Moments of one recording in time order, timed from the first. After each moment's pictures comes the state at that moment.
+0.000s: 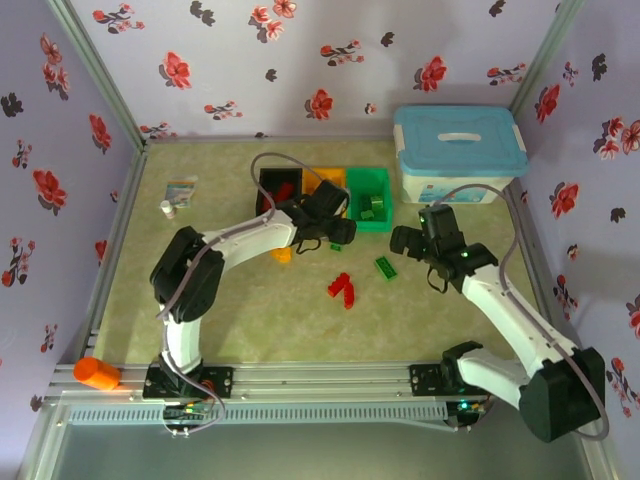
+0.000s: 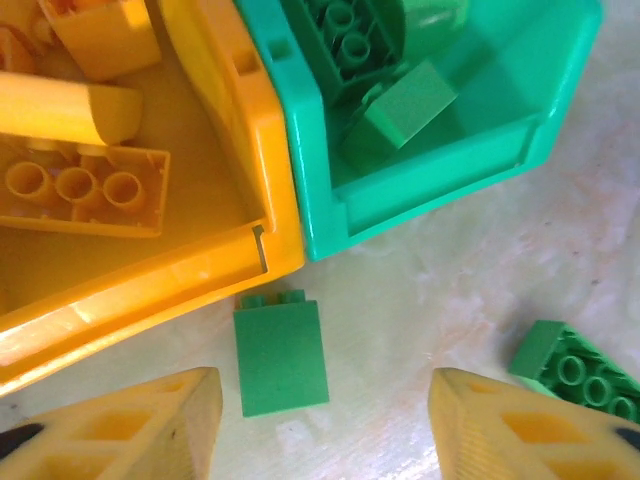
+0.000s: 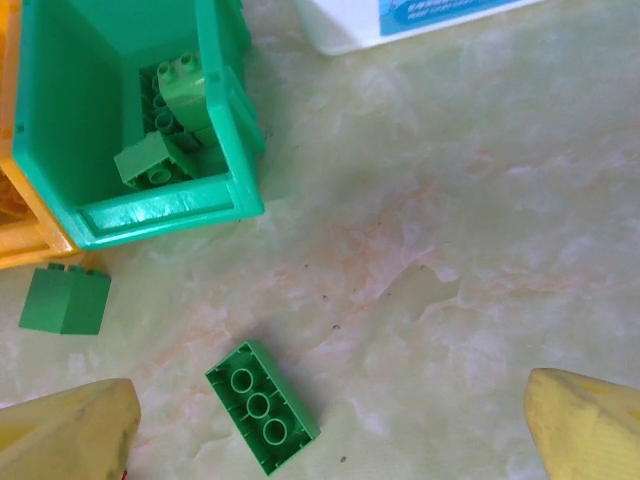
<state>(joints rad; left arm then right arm) -0.84 1.91 1.44 -0.43 -0.05 -0.42 0.37 1.07 0.79 -0.60 0.14 0.51</state>
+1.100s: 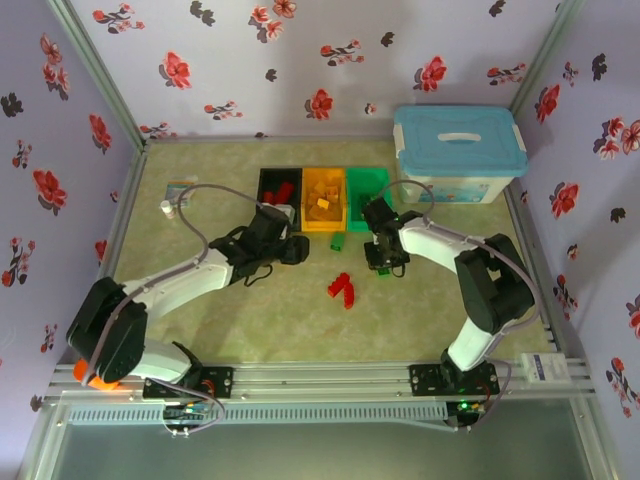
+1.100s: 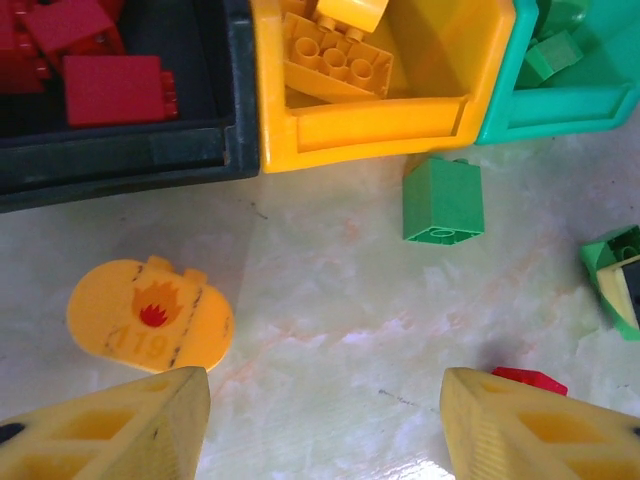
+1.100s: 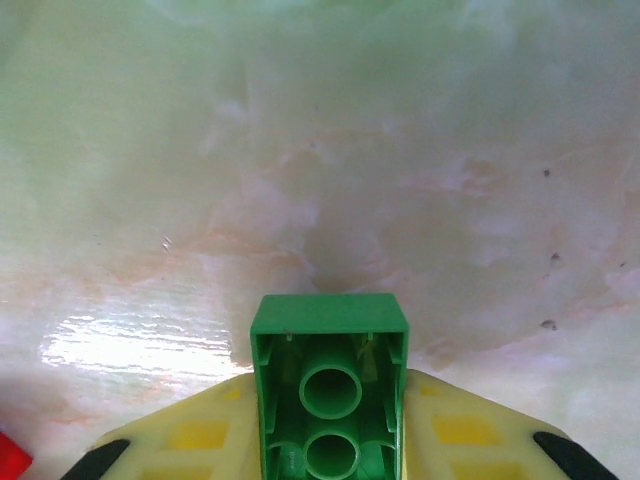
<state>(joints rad) -0.75 1.39 0.87 -0.28 -0.10 -0.51 0.53 1.69 1.04 -0.70 0.07 0.34</state>
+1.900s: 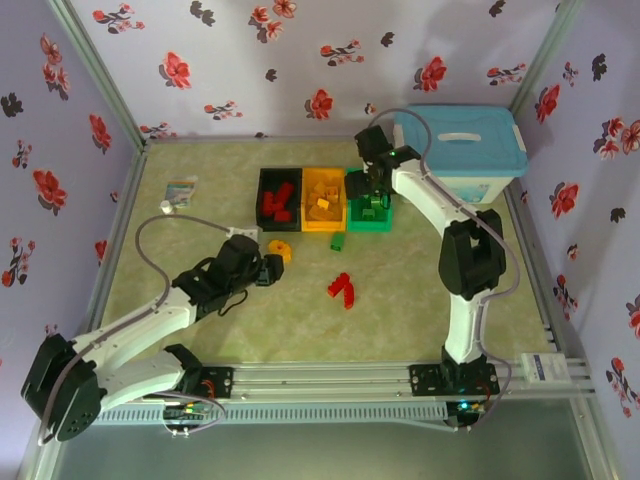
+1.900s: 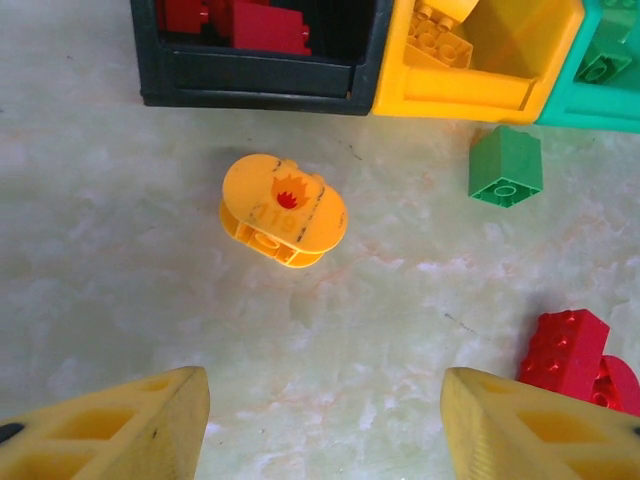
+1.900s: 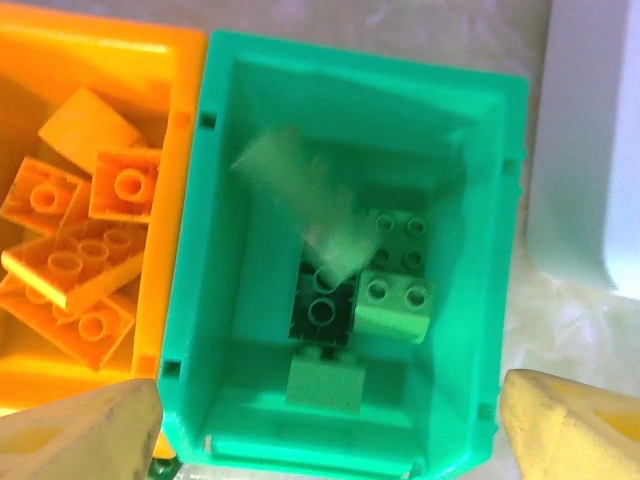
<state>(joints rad) -0.75 1.03 0.60 -0.32 -0.19 -0.60 0.46 1.95 1.71 -0.85 0.12 0.24</state>
